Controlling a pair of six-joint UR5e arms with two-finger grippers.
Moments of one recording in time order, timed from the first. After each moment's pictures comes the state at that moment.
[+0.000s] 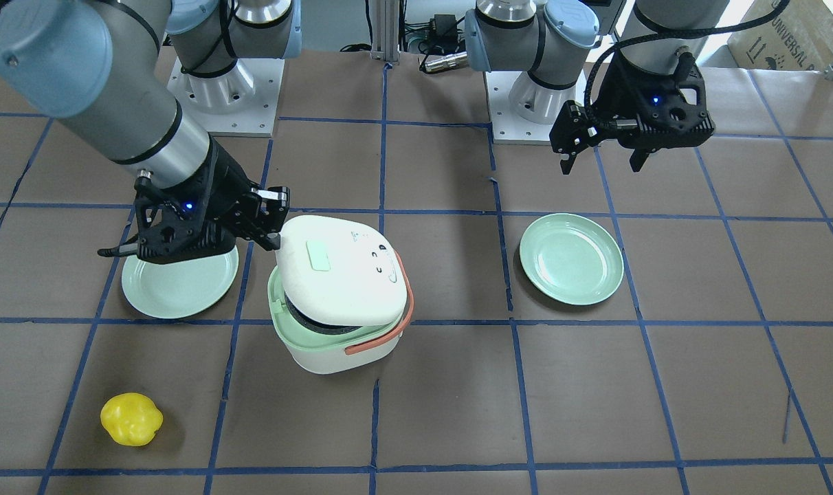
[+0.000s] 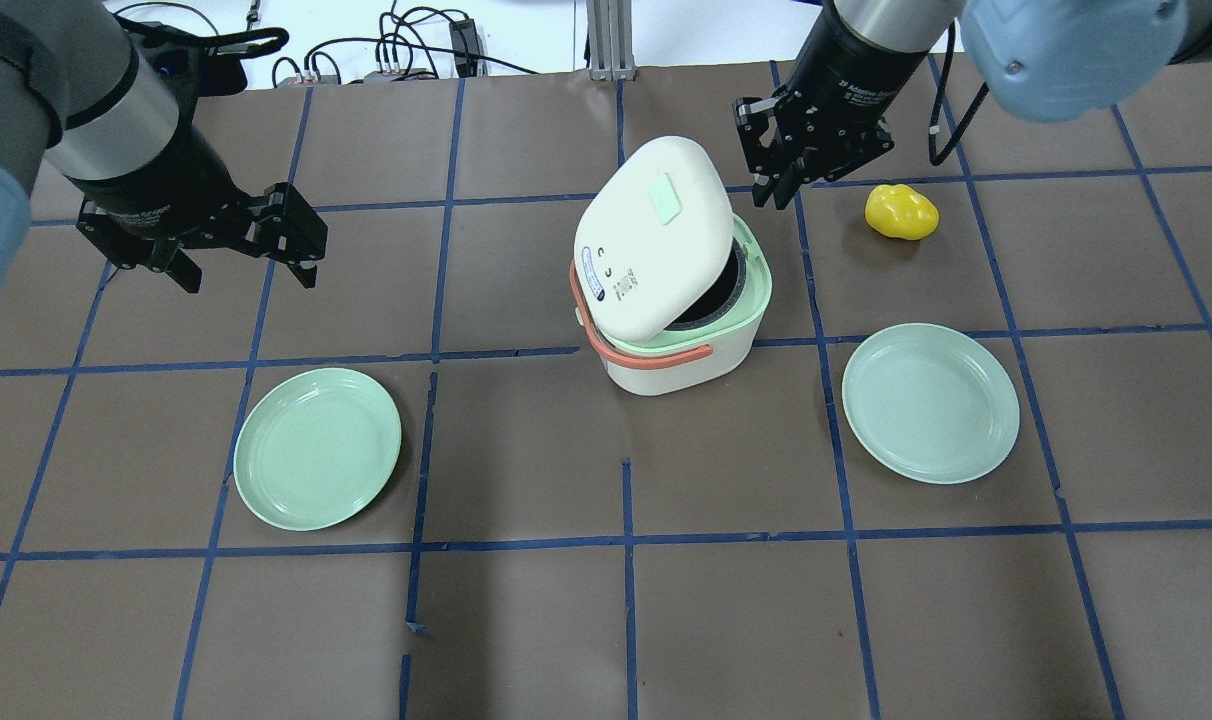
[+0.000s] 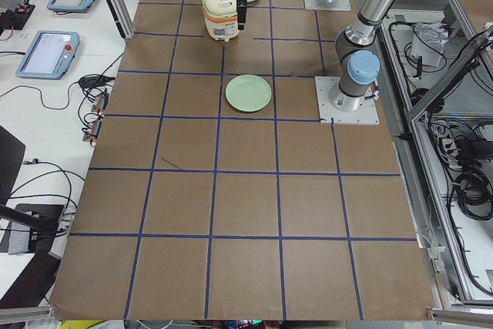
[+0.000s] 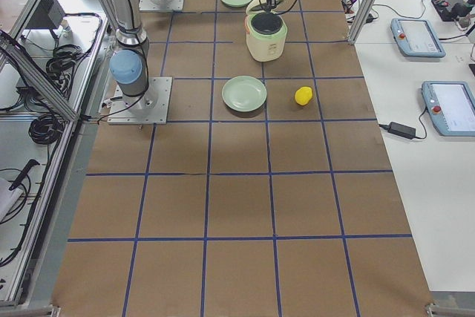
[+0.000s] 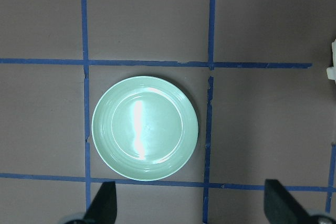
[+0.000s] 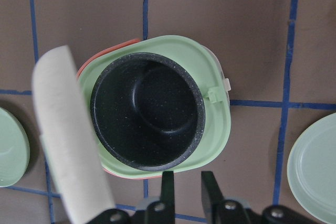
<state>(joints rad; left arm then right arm) -1.51 -1.48 -1.67 -1.53 1.62 0.03 1.62 -1.41 1.45 -1.62 -1.33 0.05</state>
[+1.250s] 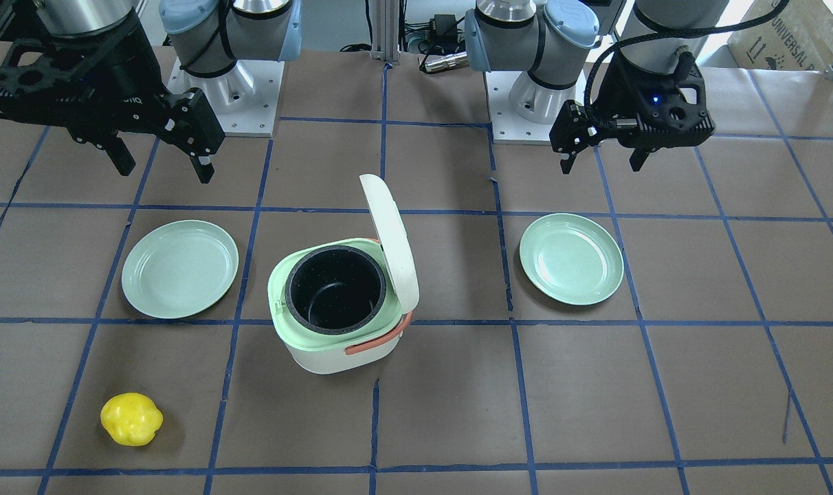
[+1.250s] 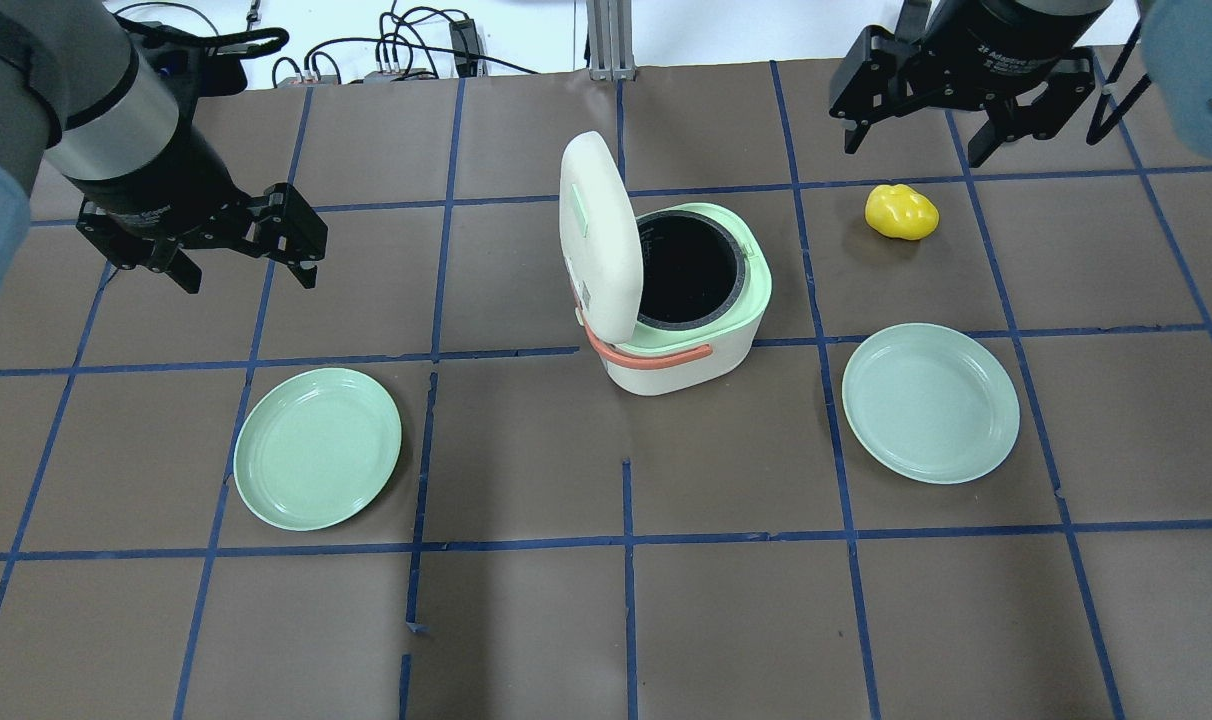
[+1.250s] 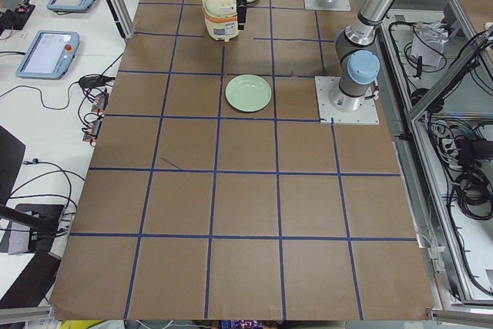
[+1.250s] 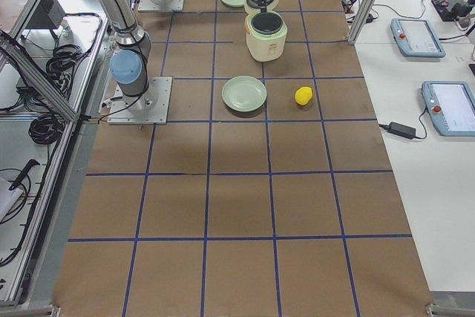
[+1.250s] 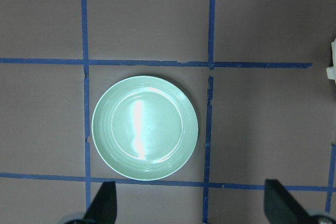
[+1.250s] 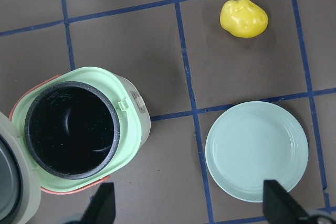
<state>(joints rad) -1.51 -1.48 -1.67 -1.53 1.62 0.03 1.57 -1.59 1.52 -1.67 -1.52 0.16</state>
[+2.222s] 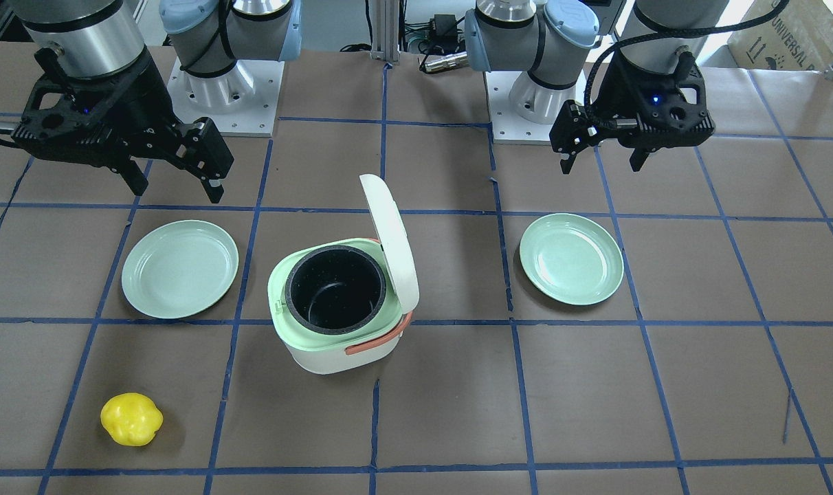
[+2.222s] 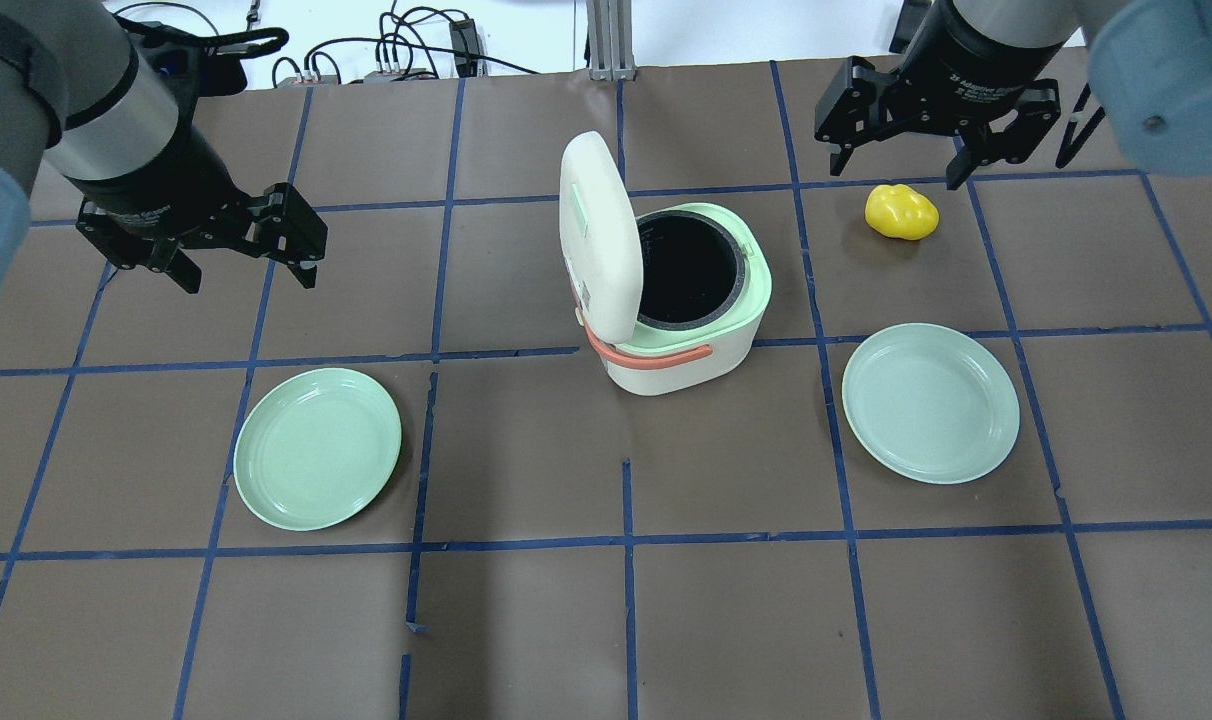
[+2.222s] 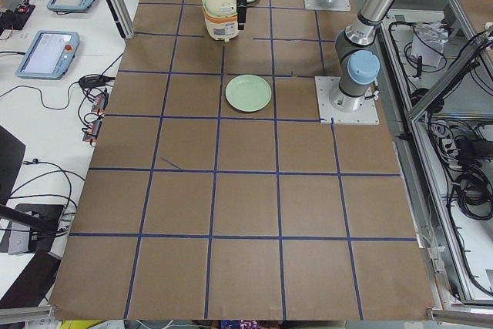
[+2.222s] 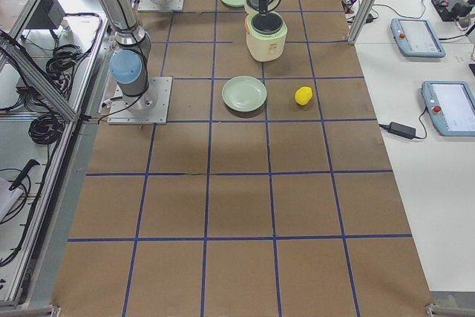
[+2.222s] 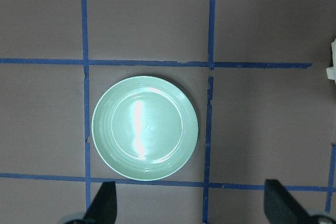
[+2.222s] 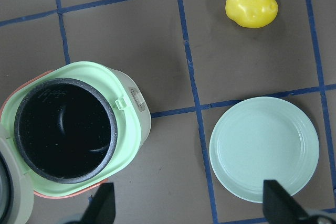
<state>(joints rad) -1.51 -1.48 -1.67 -1.53 1.62 0.03 1.57 -1.55 1.55 -1.69 -1.51 0.16</state>
